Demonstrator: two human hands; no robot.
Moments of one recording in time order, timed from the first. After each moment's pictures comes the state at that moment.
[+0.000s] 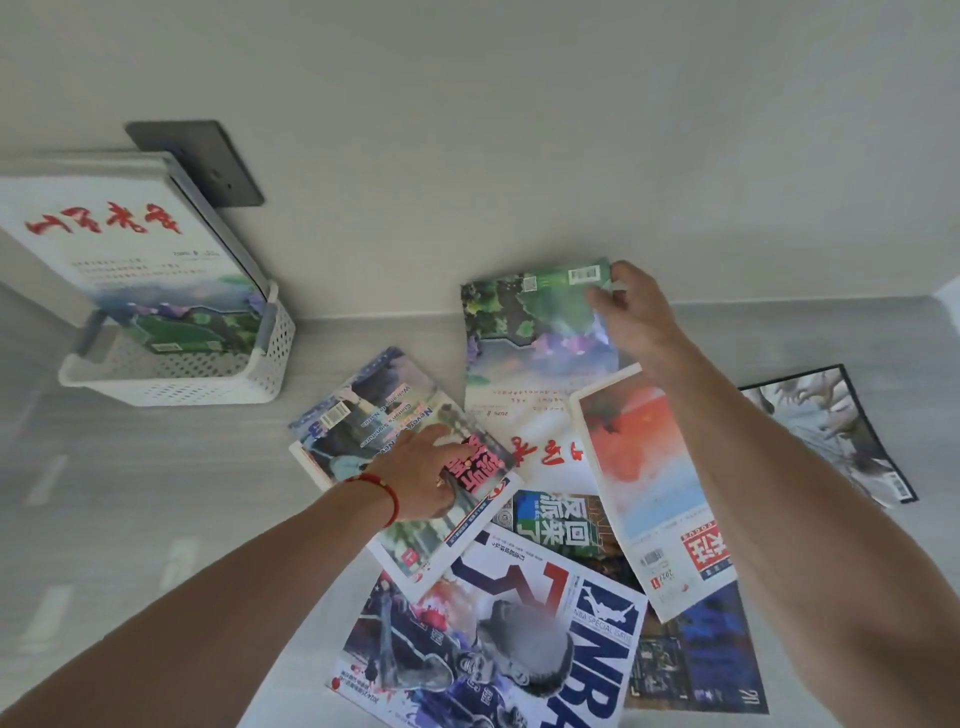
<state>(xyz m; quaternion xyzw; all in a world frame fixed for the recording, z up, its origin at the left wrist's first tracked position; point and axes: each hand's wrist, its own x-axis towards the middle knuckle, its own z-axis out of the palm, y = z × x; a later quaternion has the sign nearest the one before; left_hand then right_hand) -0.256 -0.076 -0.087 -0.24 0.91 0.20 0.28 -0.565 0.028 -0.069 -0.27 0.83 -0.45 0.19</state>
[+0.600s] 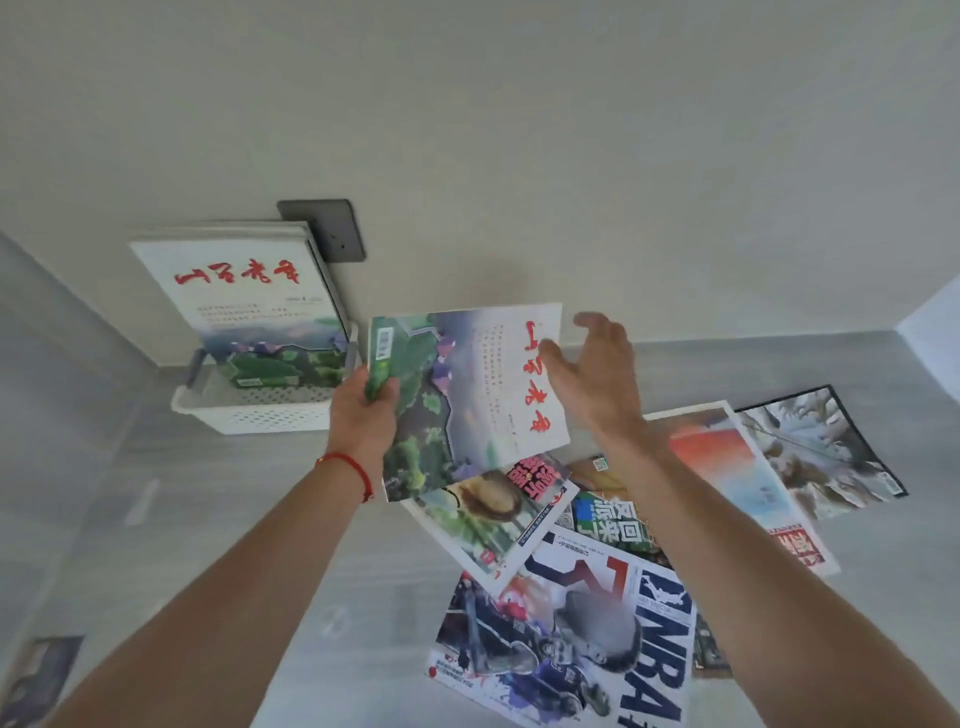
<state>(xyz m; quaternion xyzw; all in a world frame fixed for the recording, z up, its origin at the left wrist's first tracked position) -0.179 -0.154 0.000 -0.48 0.62 0.55 -0.27 -0.368 0.006 0.033 -0.25 0.89 -0.38 0.10</state>
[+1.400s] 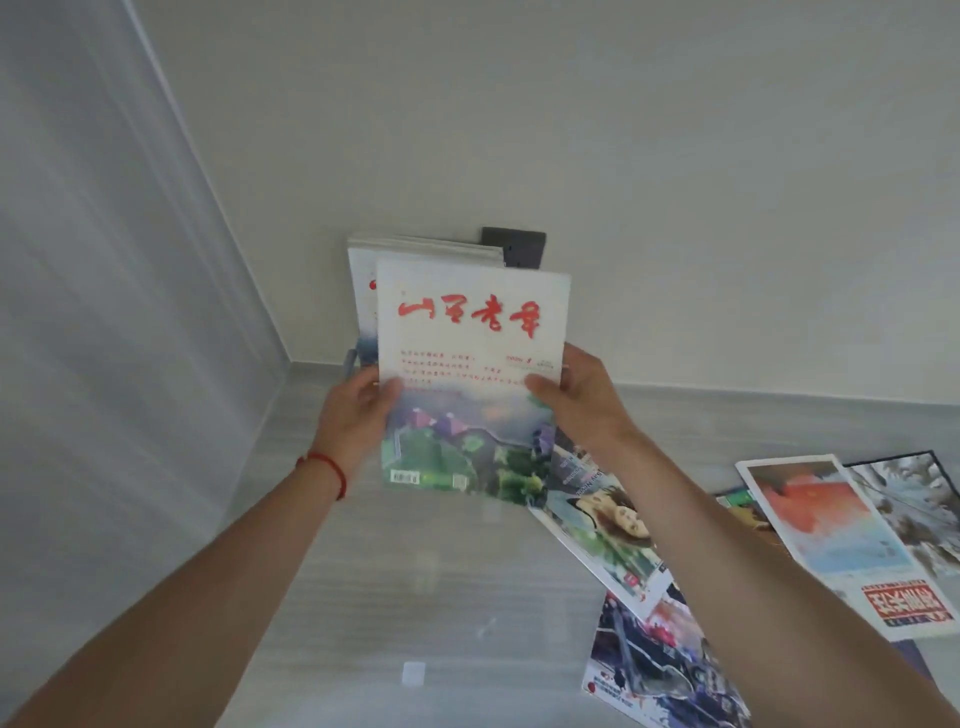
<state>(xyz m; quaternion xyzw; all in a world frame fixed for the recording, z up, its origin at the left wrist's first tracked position) 0.002 -0.321 0.004 -0.38 0.68 0.56 -0.28 -0.203 -0.143 0.052 -0.35 0.72 -0.54 0.26</state>
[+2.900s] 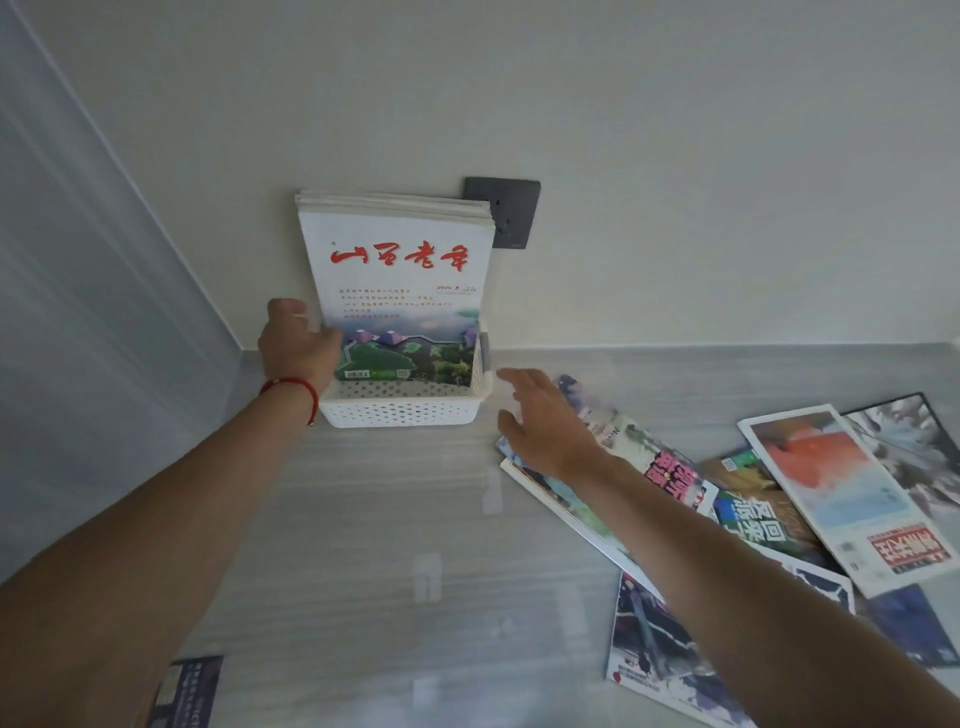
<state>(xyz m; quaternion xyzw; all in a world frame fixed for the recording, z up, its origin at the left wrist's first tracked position) -0.047 -0.421 -0.014 -0.55 0.68 0.39 -0.27 -0.188 -0.171 -0.028 -0.42 0.86 -0.24 0.19</state>
